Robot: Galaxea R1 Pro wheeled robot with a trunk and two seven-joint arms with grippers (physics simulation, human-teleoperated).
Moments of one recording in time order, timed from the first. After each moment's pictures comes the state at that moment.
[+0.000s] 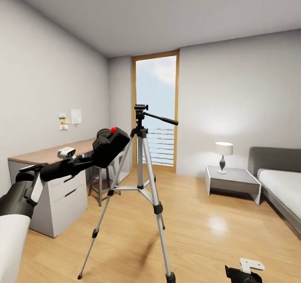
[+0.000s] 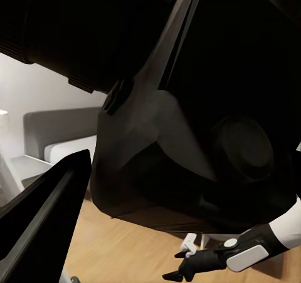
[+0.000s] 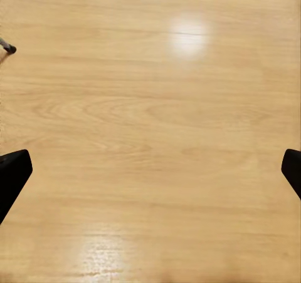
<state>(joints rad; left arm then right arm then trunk) -0.80 0.29 0.20 -1.02 0.23 0.58 -1.57 -0.54 -0.20 -0.16 0.07 -0.01 -0.29 0.00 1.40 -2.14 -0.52</state>
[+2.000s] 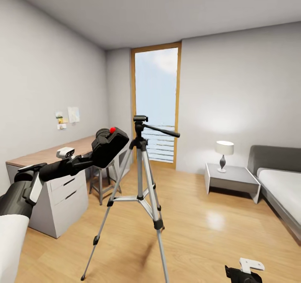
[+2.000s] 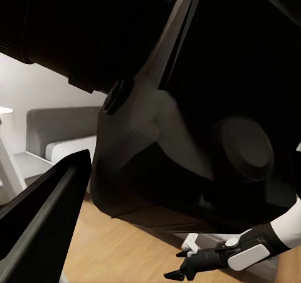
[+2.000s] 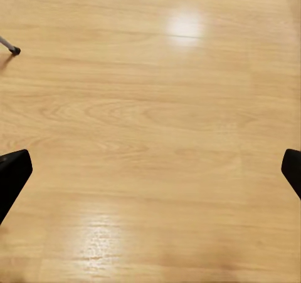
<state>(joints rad) -0.80 0.30 0.20 -1.02 0.23 0.58 -1.57 -0.54 -0.20 -0.16 0.07 -0.01 -0.29 0.00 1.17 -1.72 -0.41</state>
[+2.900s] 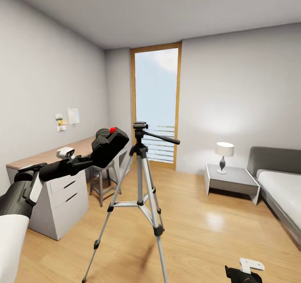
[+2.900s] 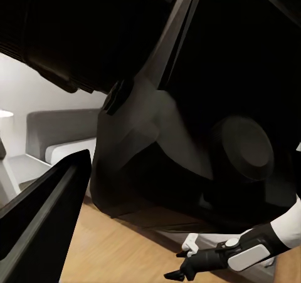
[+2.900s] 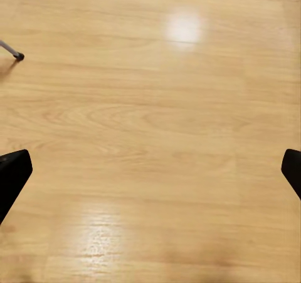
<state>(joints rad) -0.80 0.30 0.20 -1.02 0.23 0.58 -1.57 -0.54 -0.20 -0.16 0.07 -0.01 -0.29 0.00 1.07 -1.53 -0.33</state>
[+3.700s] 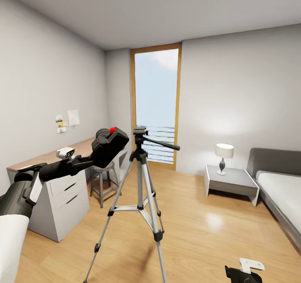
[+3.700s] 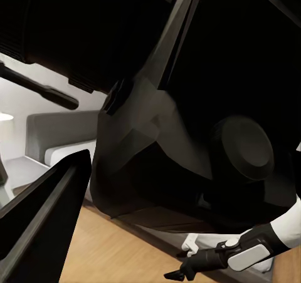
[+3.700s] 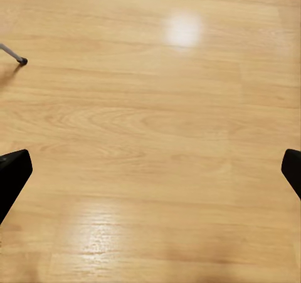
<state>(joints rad) -0.80 0.30 0.20 -1.02 0.23 0.58 -1.57 -0.54 -0.20 -0.16 0.07 -0.01 -0.29 0.00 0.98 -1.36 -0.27</state>
